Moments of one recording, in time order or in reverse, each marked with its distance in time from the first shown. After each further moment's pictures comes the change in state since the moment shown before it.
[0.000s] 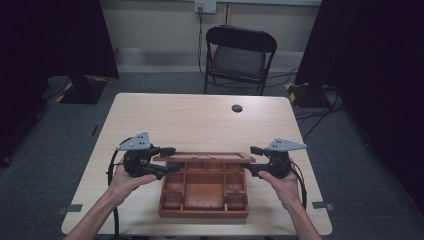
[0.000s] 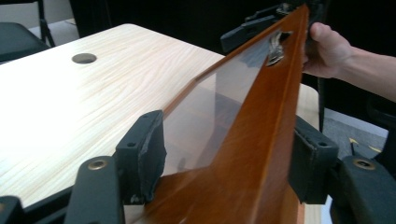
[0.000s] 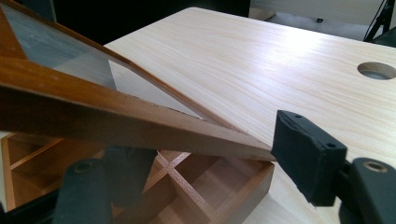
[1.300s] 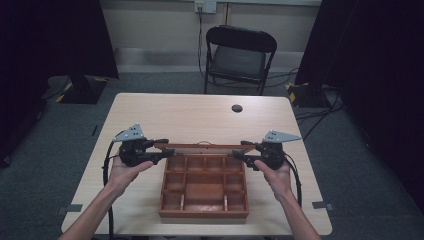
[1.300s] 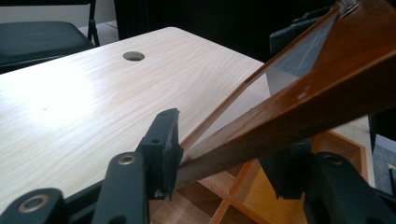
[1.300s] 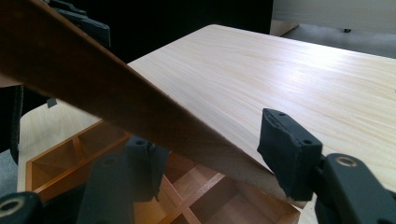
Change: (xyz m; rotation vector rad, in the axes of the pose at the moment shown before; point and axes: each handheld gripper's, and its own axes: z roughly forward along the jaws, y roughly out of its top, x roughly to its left) left arm 0.038 -0.010 0.000 -0.028 0.126 -0.048; right arm -0.006 0.017 0.019 -0.052 0.099 0.018
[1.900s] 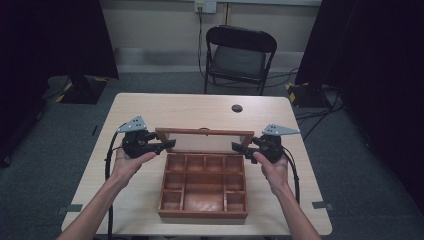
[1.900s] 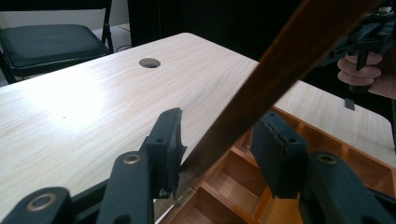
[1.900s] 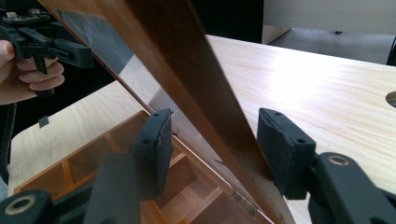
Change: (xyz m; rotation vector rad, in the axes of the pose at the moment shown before) left arm 0.018 0.012 0.009 -0.015 0.037 -0.014; right arm -0.009 0.012 0.009 -0.027 -0.026 0.043
